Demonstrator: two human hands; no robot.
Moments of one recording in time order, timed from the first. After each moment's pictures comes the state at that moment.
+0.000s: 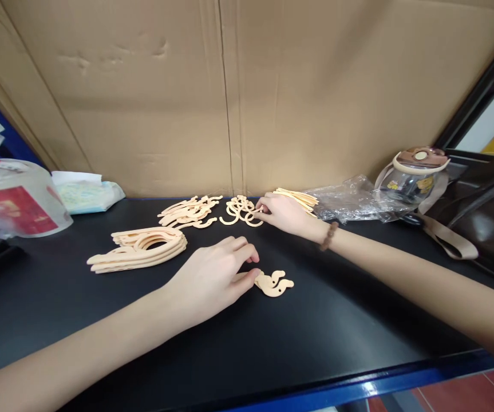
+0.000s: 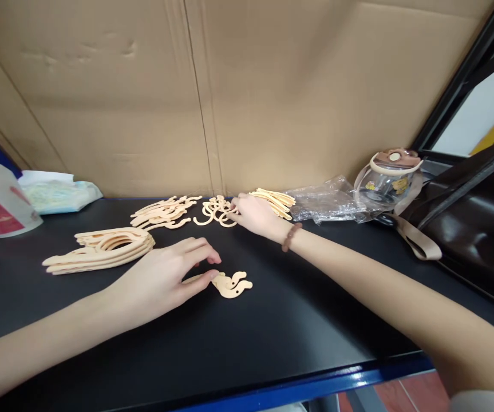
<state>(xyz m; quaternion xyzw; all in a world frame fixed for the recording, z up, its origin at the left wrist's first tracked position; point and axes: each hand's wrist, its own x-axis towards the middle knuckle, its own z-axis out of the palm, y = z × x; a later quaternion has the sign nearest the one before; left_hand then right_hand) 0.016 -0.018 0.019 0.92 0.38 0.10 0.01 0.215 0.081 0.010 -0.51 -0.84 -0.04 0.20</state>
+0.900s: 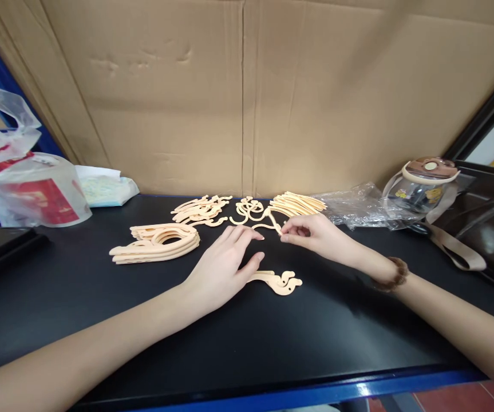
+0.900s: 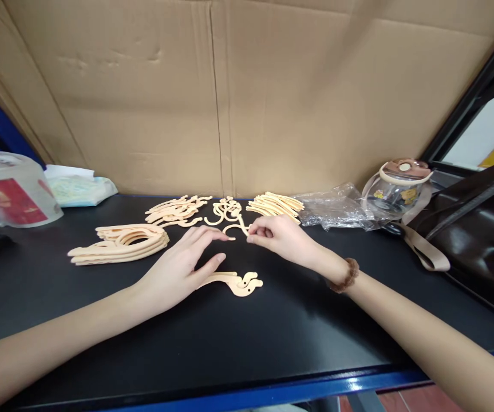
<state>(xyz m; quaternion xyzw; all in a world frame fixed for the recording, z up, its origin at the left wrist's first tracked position) 0.009 -0.010 0.002 0.88 0.40 0.24 0.08 0.240 0.019 0.012 -0.44 -0.84 0.16 0.27</state>
